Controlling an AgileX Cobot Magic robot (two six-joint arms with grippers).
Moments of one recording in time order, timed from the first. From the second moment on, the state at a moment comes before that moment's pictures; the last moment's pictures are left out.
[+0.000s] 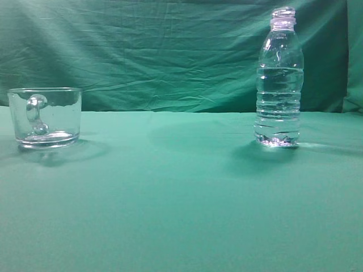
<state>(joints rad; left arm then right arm) -0.04 -0.01 0.02 -0.05 0.35 0.23 0.13 0.56 -0.17 -0.07 -0.17 0.26</state>
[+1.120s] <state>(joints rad) -0.04 -0.01 0.02 -0.05 0.35 0.23 0.27 1.53 -0.27 -0.29 -0.97 0.35</state>
